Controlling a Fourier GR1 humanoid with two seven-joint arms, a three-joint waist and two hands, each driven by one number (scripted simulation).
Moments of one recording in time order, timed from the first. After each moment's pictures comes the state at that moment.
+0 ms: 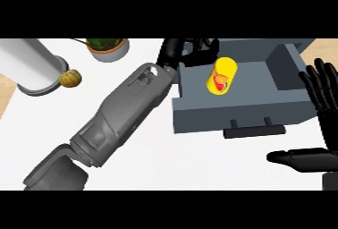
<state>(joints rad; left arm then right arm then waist) -1.26 0.00 -0.46 -0.45 0.54 0.38 -0.33 -0.11 -0.18 -0.19 -1.89 -0.06 0.24 -0.04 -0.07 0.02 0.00</state>
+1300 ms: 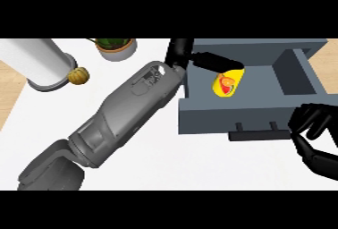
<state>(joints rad) -1.29 0.02 -0.59 -0.55 0.67 0.51 -0.37 -0.09 -0.27 -0.18 -1.97 -0.21 0.42 0.02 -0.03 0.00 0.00</state>
